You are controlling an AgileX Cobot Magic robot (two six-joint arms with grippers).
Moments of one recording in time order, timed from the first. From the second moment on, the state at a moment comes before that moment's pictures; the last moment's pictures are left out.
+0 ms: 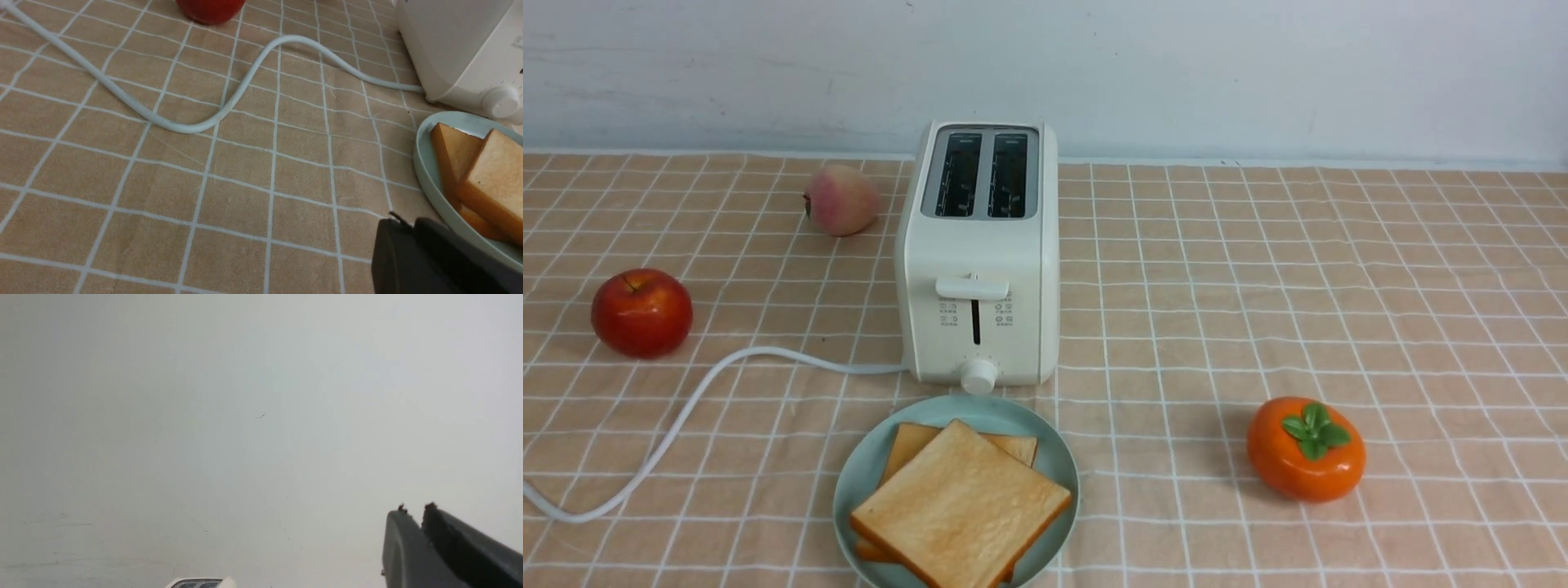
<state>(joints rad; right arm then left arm) 0.23 0.08 -0.50 0.01 0.13 0.12 -0.06 -0.01 0.03 0.00 0.39 -0.38</state>
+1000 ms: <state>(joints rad) 0.23 0.08 -0.50 -0.11 0.07 0.03 -0.06 -0.01 0.03 0.00 0.39 -0.38</state>
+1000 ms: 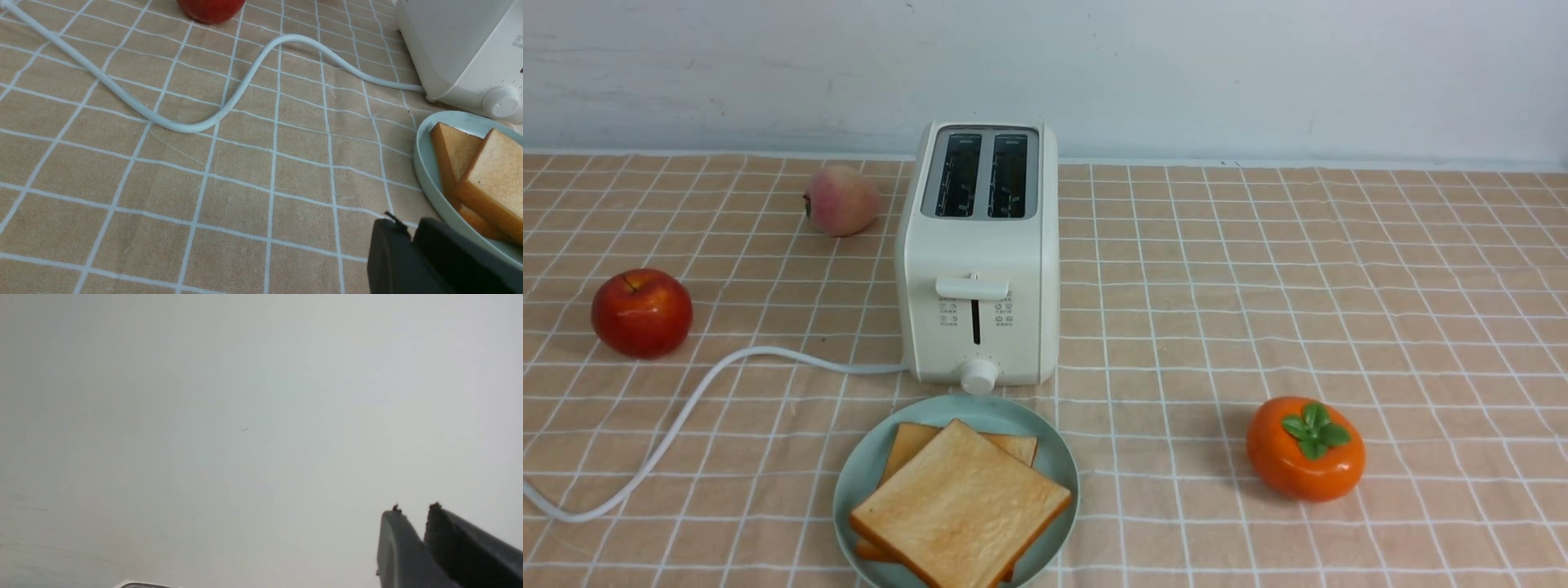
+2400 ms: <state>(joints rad) -0.02 -0.01 0.01 -0.14 0.40 0.23 -0.06 -0.01 0.03 0.00 0.39 -0.38</state>
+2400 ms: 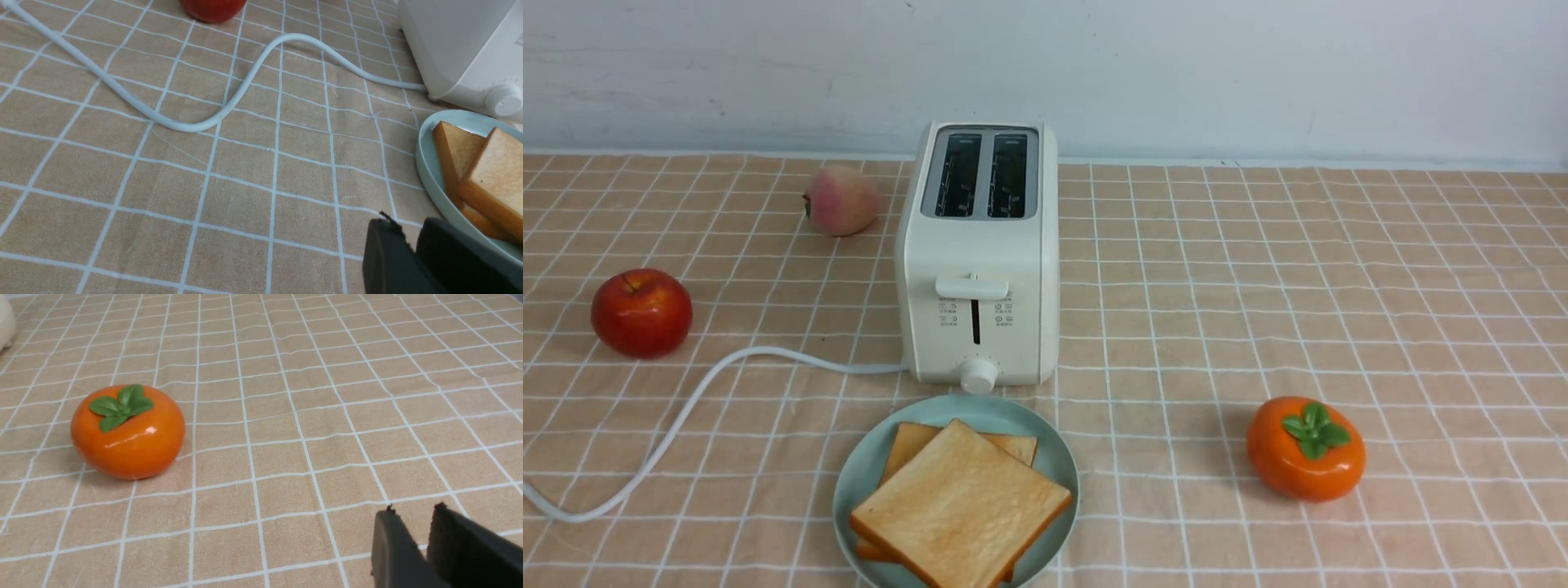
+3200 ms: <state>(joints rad) -0.02 -0.01 0.01 -0.14 0.40 0.23 -0.06 -0.01 0.03 0.00 0.39 -0.38</state>
